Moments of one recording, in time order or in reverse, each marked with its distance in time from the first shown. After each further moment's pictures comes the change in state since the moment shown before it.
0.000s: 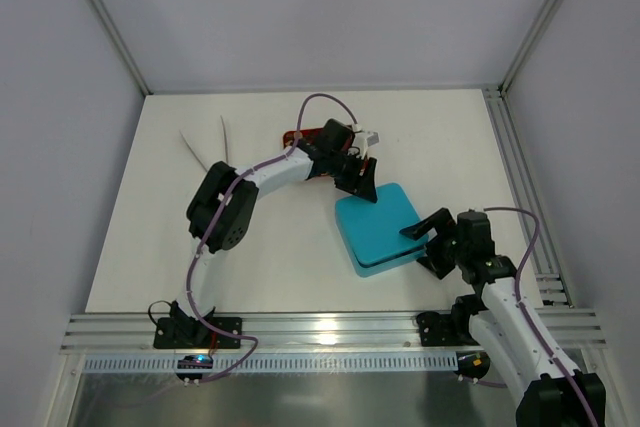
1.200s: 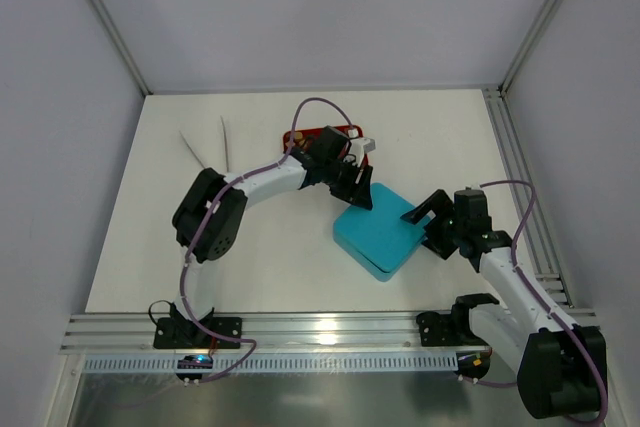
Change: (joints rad) left arm -0.027 -0.124 -0.152 0.045 -0.051 0.000; right arm 0.000 0.255 0.156 0.072 0.065 -0.138
